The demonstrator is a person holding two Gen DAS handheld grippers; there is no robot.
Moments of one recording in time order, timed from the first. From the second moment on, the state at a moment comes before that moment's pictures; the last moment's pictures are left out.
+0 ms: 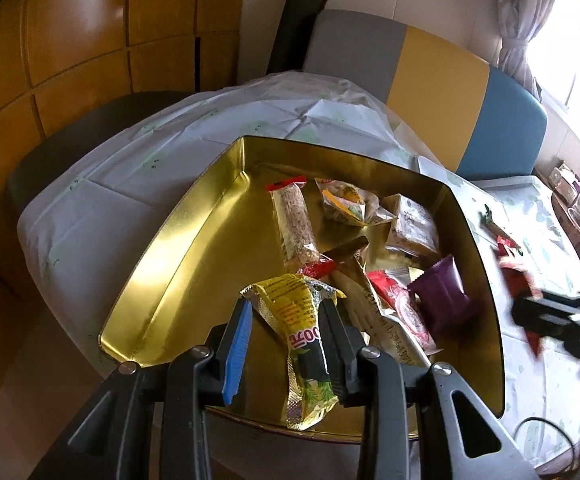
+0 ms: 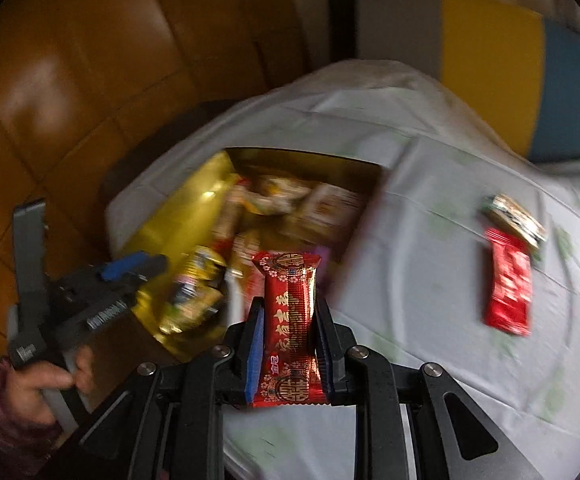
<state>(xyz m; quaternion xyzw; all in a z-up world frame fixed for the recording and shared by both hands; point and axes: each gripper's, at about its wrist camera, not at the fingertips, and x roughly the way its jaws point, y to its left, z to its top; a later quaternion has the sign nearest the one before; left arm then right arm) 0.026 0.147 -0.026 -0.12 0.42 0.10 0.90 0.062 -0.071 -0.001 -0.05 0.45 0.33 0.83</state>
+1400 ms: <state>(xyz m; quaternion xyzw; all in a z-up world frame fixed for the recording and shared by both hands) 0.028 0.107 -0.018 -0.06 0.42 0.06 0.90 0.081 -0.201 -0.019 -0.09 0.47 0.16 0.86</state>
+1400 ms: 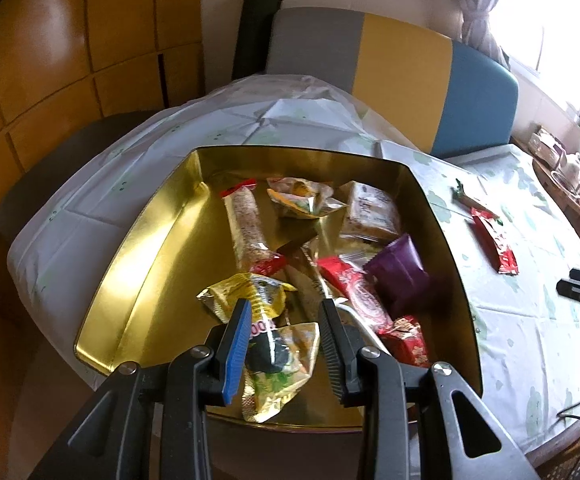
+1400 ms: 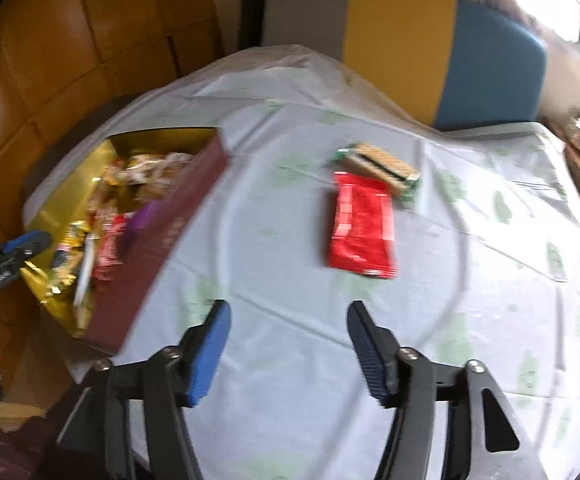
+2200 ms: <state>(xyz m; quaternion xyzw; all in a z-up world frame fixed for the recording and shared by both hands) 0.145 -0.099 0.004 0.01 0.46 -0.15 0.87 0.135 -0.375 -0.035 0.07 0.50 -0.05 0.86</state>
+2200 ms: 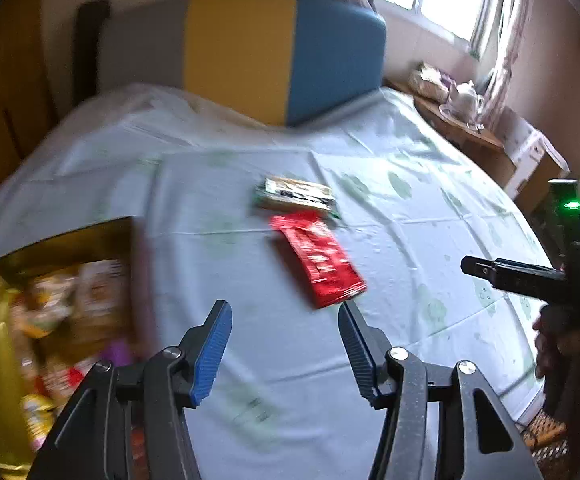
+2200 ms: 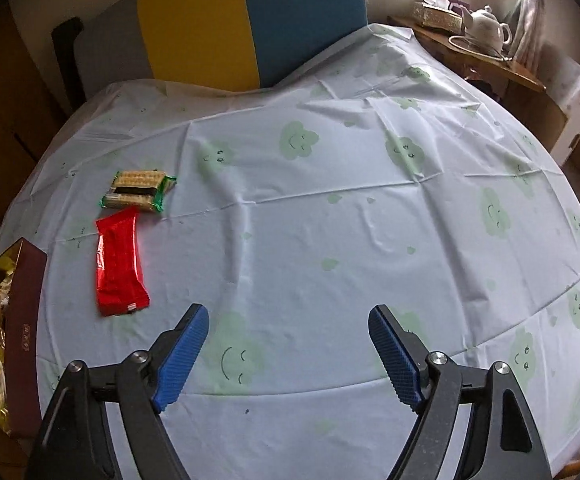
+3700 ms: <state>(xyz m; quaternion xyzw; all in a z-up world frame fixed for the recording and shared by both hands) 0.085 -0.117 -0.089 0.07 0.41 -0.17 0.89 0.139 -0.308 -0.034 0.02 0.51 0.10 0.85</state>
